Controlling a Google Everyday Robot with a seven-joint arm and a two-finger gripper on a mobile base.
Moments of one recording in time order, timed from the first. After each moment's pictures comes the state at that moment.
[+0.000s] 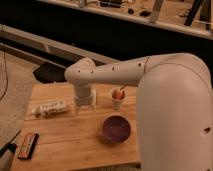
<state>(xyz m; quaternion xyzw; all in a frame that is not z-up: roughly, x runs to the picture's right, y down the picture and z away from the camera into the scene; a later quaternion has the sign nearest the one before) -0.104 0.127 0.754 -0.32 0.25 0.63 0.67</state>
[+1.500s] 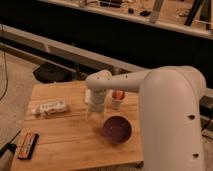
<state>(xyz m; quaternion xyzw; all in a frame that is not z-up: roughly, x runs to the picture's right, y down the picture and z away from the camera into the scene) -0.043 0.183 0.797 -0.35 0.30 0.69 0.56</state>
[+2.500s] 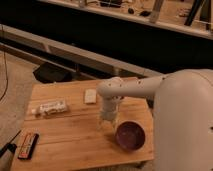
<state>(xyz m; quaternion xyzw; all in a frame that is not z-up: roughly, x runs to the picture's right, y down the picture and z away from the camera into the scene) 0.016 0.220 0.779 -0.33 0.36 0.71 0.51</state>
